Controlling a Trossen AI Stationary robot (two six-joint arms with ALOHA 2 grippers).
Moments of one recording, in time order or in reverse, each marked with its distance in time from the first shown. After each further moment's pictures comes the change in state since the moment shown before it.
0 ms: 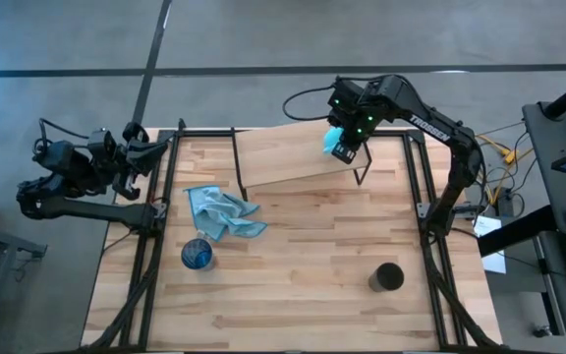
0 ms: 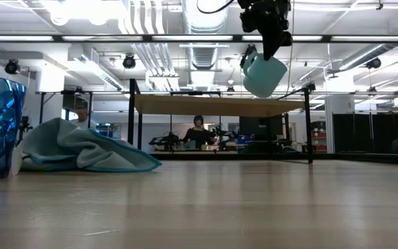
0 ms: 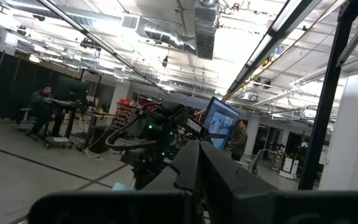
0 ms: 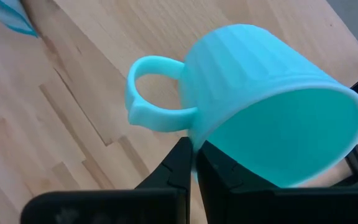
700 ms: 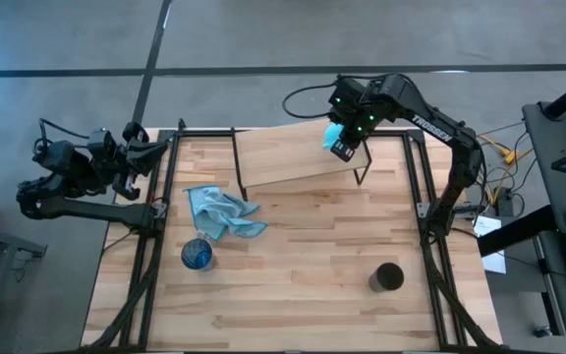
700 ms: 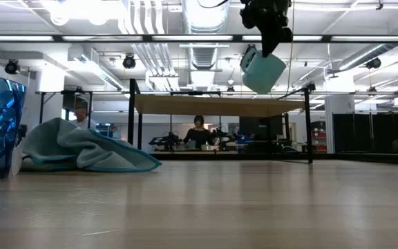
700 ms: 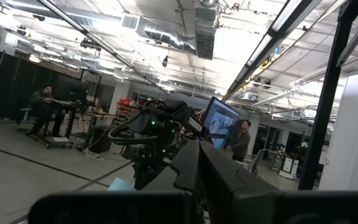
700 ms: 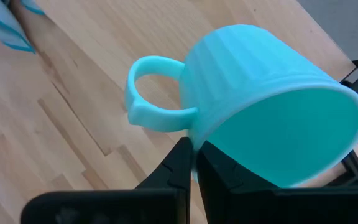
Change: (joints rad) left arm 0.000 0.000 0.000 0.000 0.000 0.000; right arm 0.009 -0.001 0.032 0.001 0.035 0.047
